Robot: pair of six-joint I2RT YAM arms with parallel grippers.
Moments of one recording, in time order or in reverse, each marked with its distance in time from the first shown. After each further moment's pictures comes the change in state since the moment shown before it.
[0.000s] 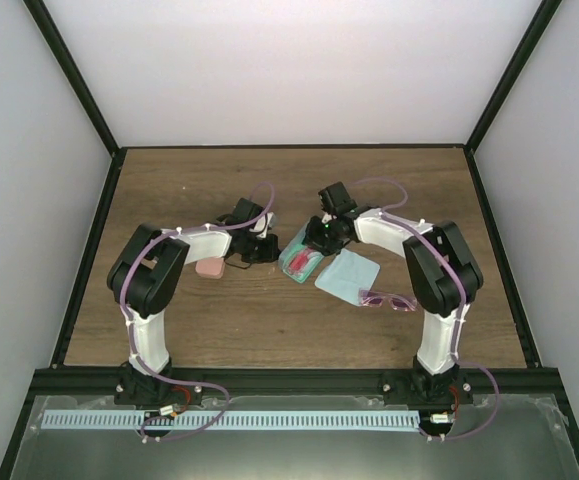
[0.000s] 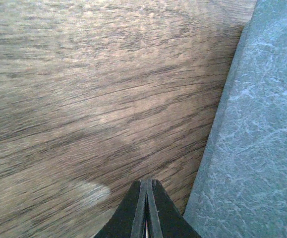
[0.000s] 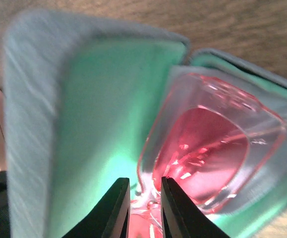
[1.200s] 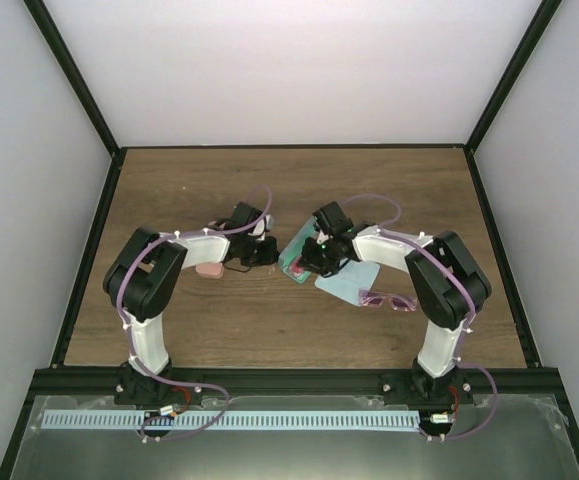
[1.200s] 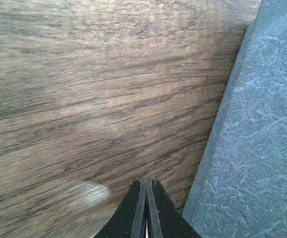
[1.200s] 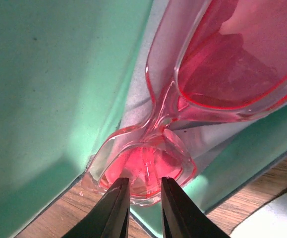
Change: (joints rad) left arm -0.010 -0.034 -0.057 0.049 -0.020 -0.058; right arm 0.081 -0.105 -0.184 0.045 -0.035 -0.025
